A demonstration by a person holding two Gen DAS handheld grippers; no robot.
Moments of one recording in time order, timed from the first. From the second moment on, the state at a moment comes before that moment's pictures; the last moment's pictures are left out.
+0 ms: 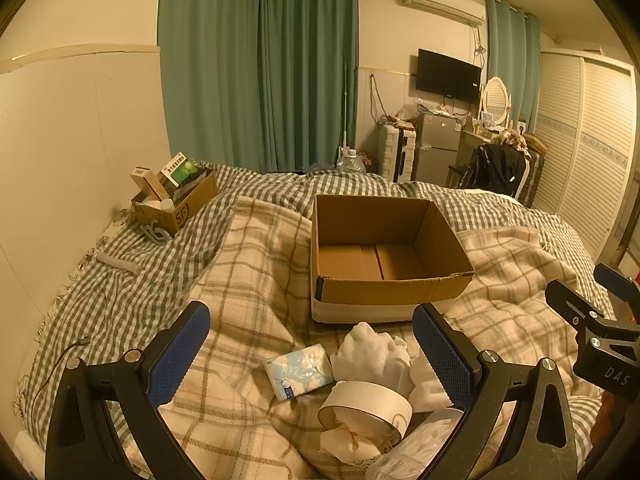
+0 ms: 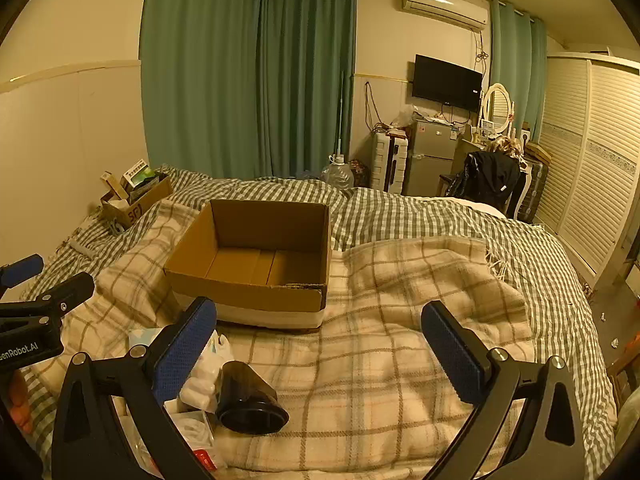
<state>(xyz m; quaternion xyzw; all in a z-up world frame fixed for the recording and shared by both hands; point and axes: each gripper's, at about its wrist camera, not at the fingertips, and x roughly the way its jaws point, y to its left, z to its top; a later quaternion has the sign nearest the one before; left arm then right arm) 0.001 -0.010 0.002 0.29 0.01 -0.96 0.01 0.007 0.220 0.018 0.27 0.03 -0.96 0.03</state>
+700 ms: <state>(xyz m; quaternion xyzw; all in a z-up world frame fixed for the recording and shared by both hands) 0.001 -0.008 0.003 0.29 0.01 -0.96 0.01 0.008 0.219 0.017 0.27 0.03 -0.96 0.03</state>
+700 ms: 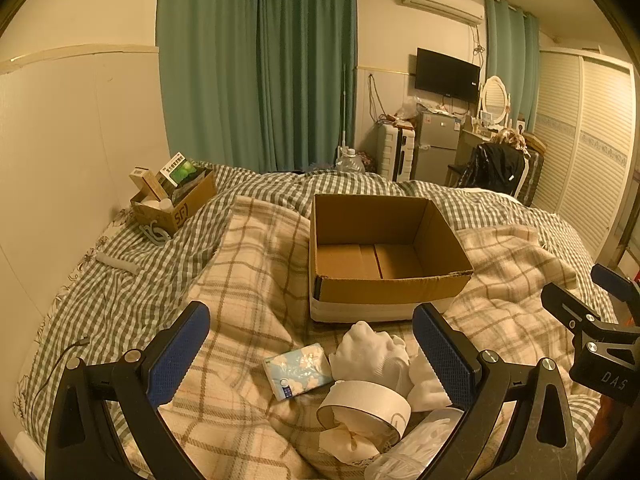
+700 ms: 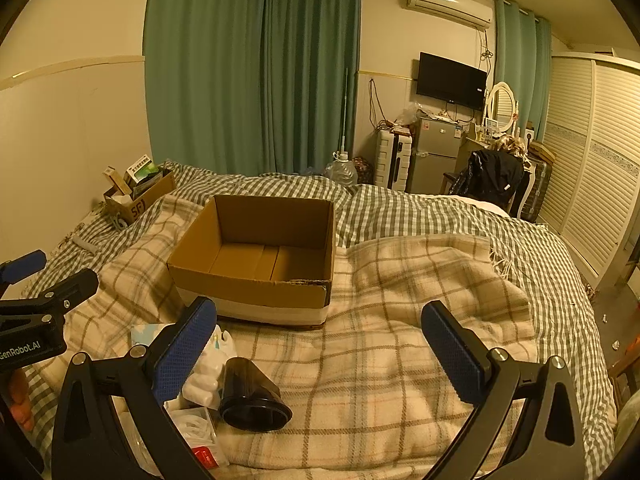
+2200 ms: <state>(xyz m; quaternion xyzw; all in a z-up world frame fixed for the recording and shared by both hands) 0.001 -0.005 -0.004 0.29 0.00 -0.96 0.01 0.005 0.214 0.012 0.28 0.04 -0.96 0.03</state>
